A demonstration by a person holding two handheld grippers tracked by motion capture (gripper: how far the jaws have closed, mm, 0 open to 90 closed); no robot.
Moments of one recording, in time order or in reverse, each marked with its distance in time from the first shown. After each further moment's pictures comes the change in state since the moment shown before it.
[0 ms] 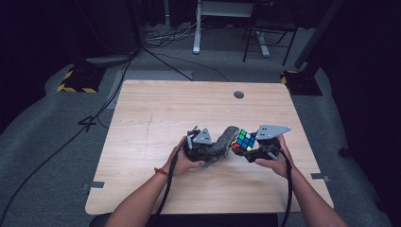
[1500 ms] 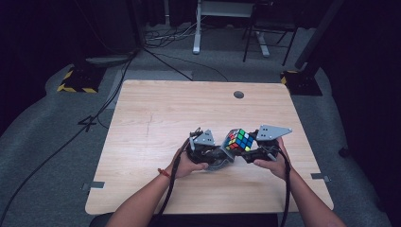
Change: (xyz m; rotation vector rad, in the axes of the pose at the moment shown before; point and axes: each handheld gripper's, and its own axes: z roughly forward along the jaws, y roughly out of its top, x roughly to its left) left arm -0.007 0.004 0.001 -0.052 -0.032 -0.039; right arm 0.008 0.004 0.002 -0.085 0.029 0.003
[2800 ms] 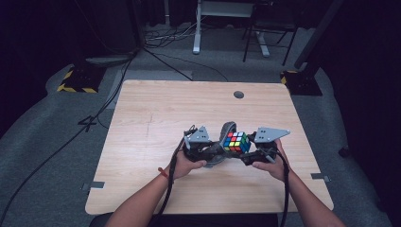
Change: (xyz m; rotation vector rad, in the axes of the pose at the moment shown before) left arm 0.006 -0.001 -0.011 -0.091 0.039 -0.058; right arm 0.011 0.002 0.004 0.008 0.029 -0.011
